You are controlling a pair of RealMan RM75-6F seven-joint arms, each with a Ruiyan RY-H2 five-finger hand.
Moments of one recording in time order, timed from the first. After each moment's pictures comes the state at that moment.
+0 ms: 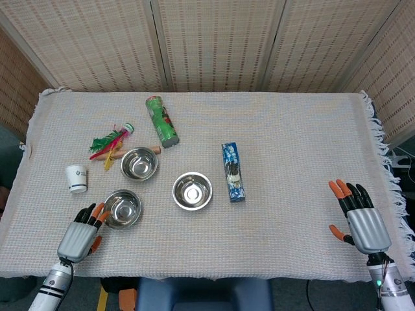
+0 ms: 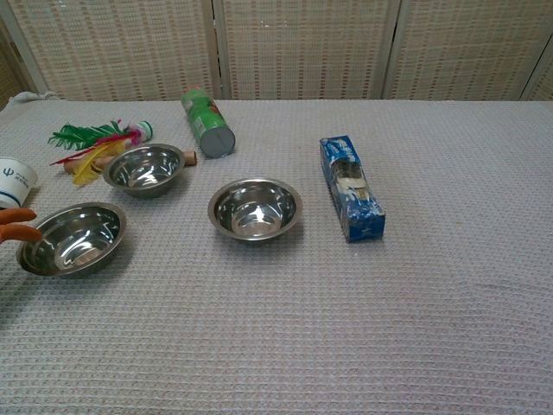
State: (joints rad) left arm -0.22 -1.48 0.02 -1.33 1.55 1.30 0.34; right arm 0.13 -1.18 0.03 -1.57 -1.55 1.43 -0.09
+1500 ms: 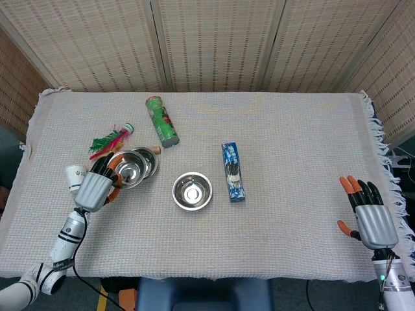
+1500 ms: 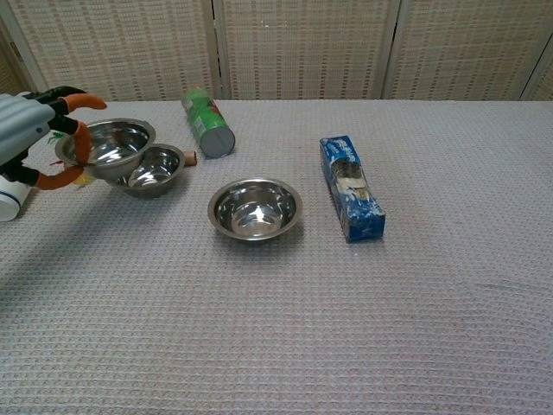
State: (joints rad) left arm -0.54 -1.63 -0.16 -0.91 1.61 1.30 0.01; right arm 0.13 -1.19 0.06 -1.57 -1.45 1.40 -0.13
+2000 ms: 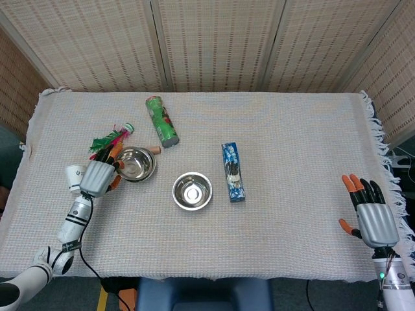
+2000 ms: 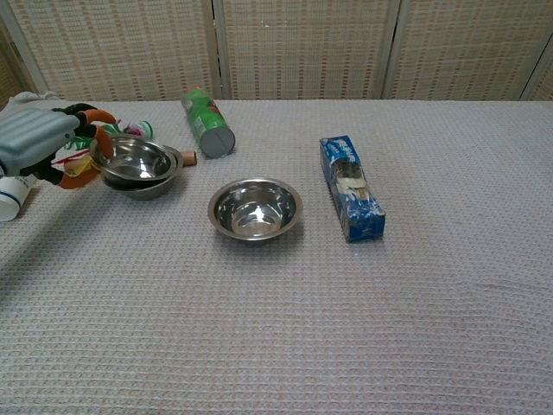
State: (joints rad) left arm -0.64 -1.76 -0.16 -0.63 1.52 1.13 -0.13; right arm 0.13 -1.19 0.07 -1.56 -1.44 1.40 -0.14
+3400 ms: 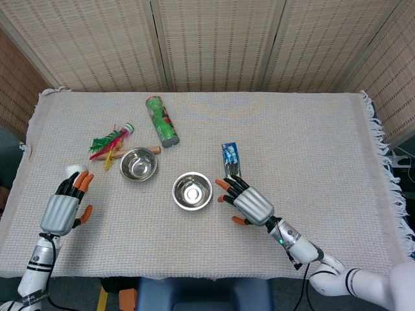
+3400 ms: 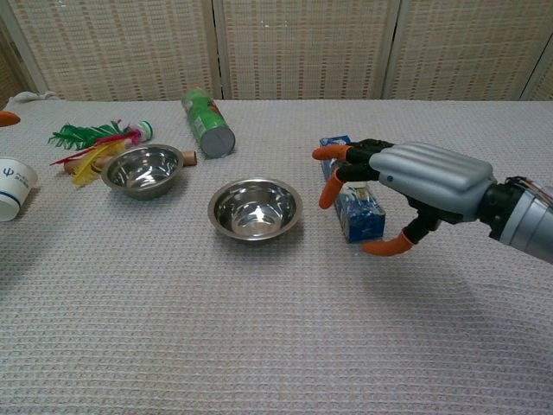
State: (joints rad) left arm -0.34 -1.42 -0.05 -1.27 1.49 1.42 0.08; right arm 0.63 -1.63 0.09 -1.22 -1.73 1.05 0.05
